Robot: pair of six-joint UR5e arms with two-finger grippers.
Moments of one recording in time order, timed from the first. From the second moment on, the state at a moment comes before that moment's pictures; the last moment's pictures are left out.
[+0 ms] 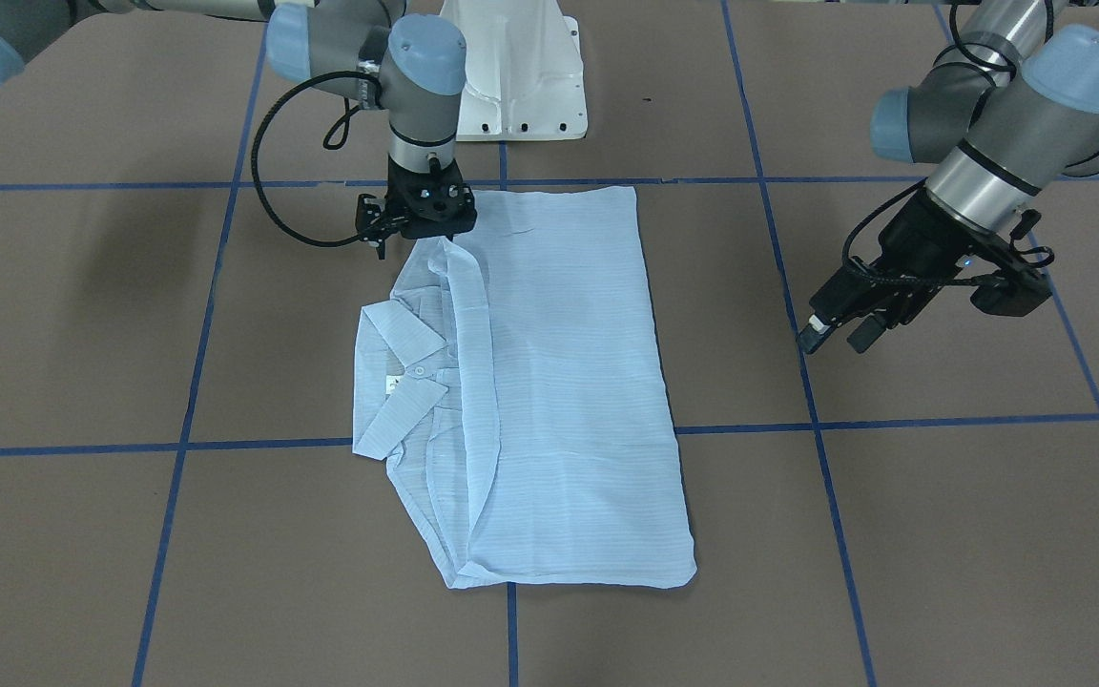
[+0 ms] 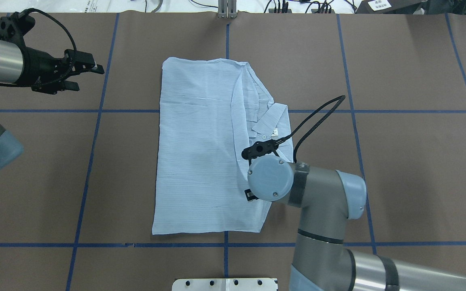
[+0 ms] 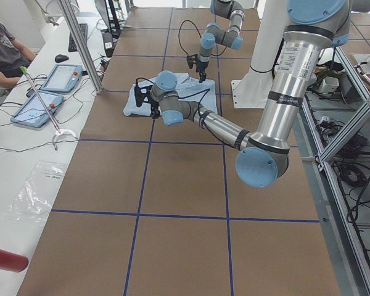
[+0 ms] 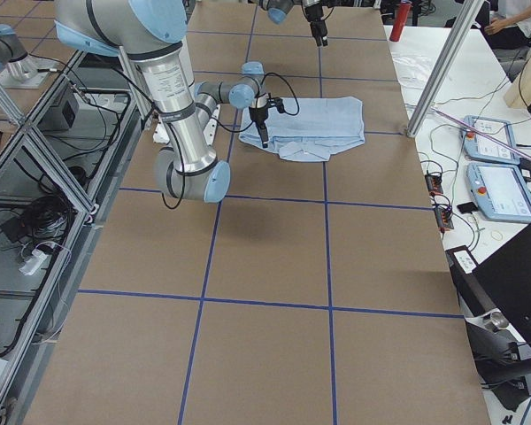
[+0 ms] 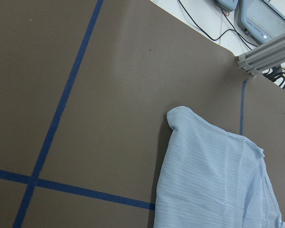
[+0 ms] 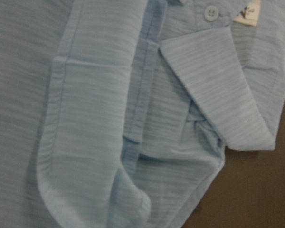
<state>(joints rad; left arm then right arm) -0.96 -1.84 -1.71 -2.38 -2.09 -1.47 0.34 -1.03 1.82 -1.77 1.63 1.01</state>
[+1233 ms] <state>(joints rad) -0.96 -1.84 -1.72 -2.39 -2.08 -1.46 0.26 -1.11 1.97 -1.67 1.58 2.00</state>
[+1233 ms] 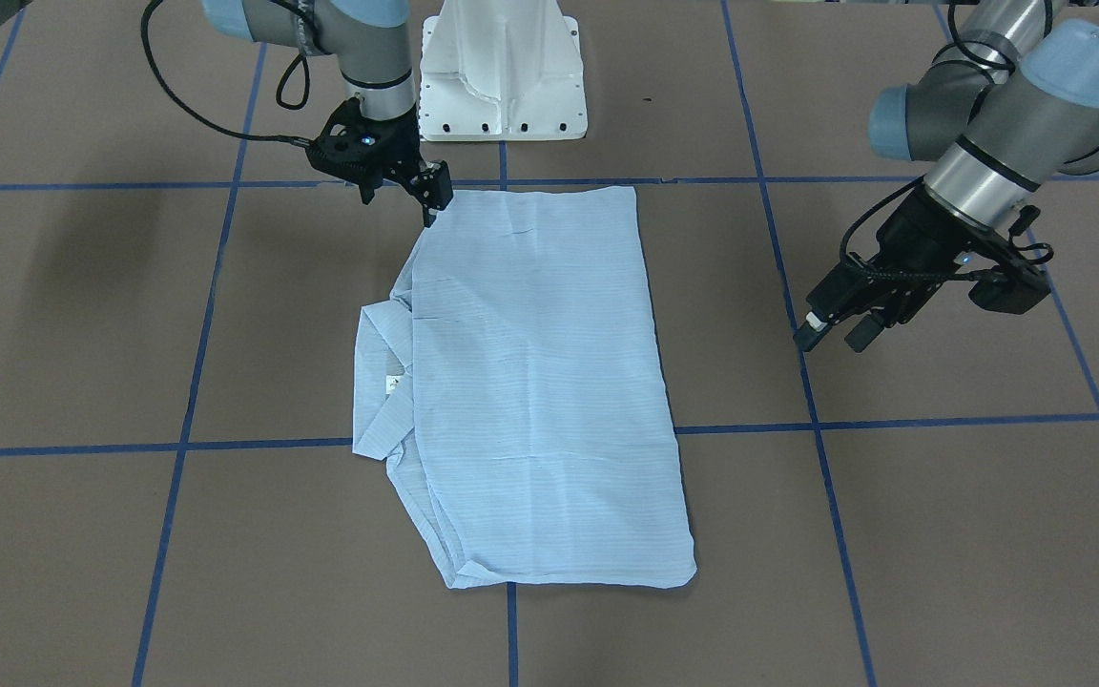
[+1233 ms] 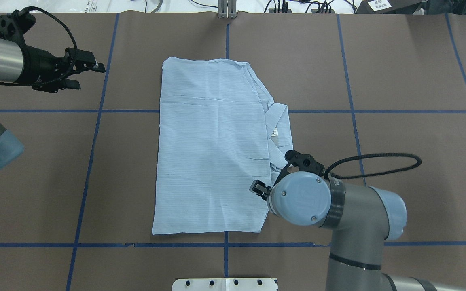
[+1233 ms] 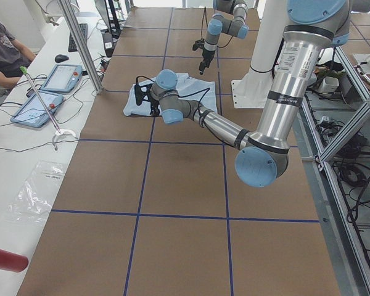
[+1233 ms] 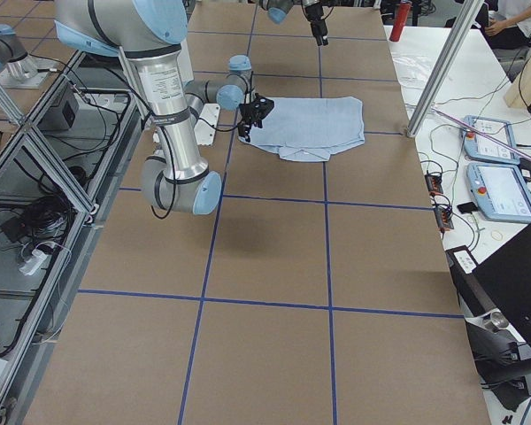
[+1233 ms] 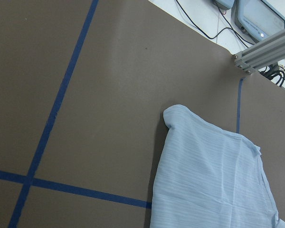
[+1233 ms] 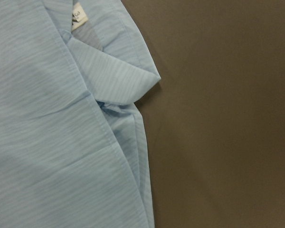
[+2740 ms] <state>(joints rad) -0.96 -1.84 -1.75 -2.38 -2.08 -1.43 0.15 -1.07 1.82 -1.49 1.42 2.65</state>
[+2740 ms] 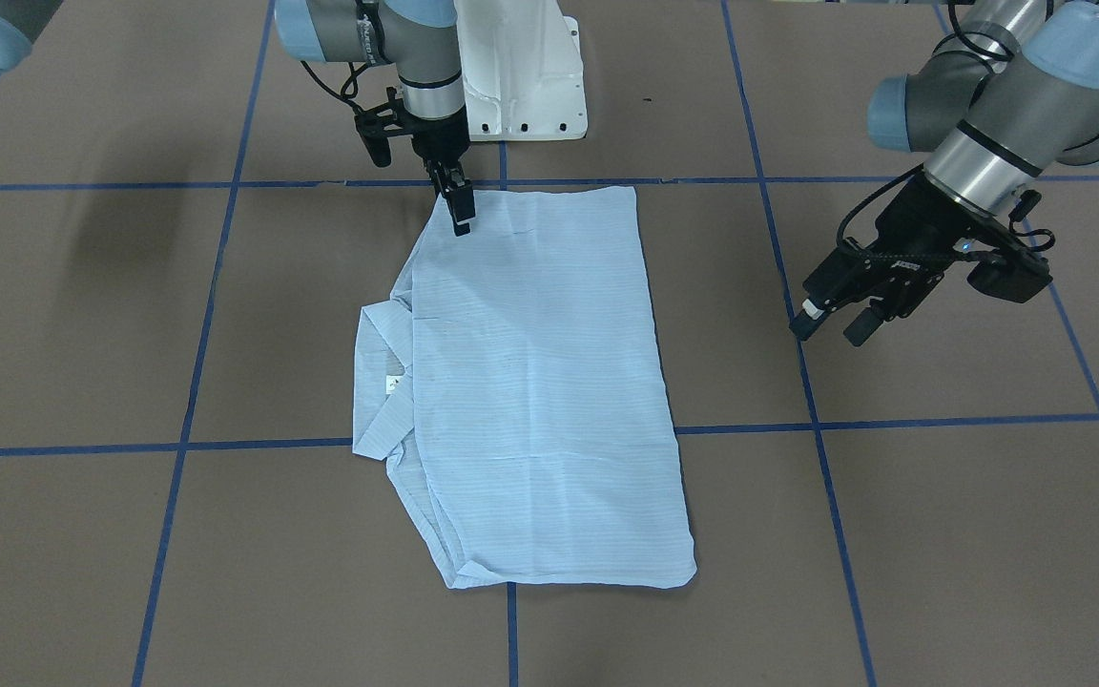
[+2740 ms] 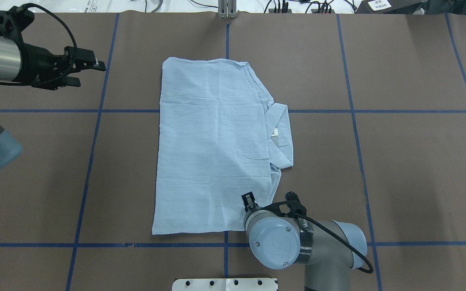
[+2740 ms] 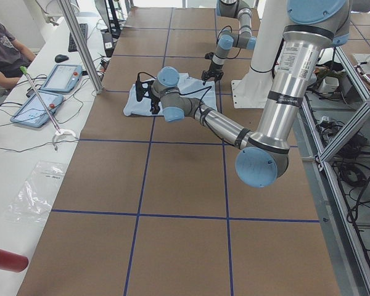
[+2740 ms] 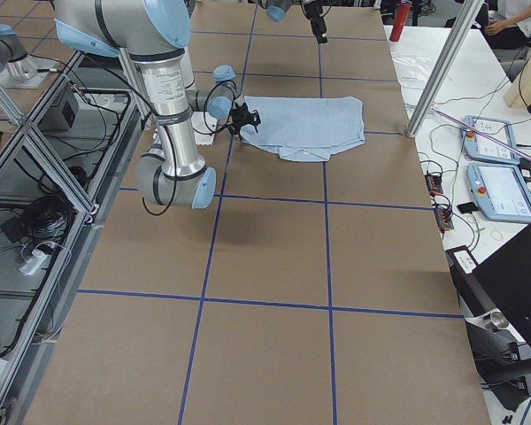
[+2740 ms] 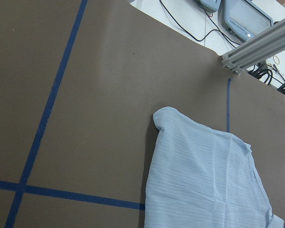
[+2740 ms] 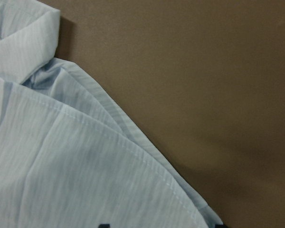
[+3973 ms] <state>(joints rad) -0.95 -1.83 -1.77 -2.38 -2.08 -1.47 0.15 -1.06 1.83 -1.50 1.43 2.63</state>
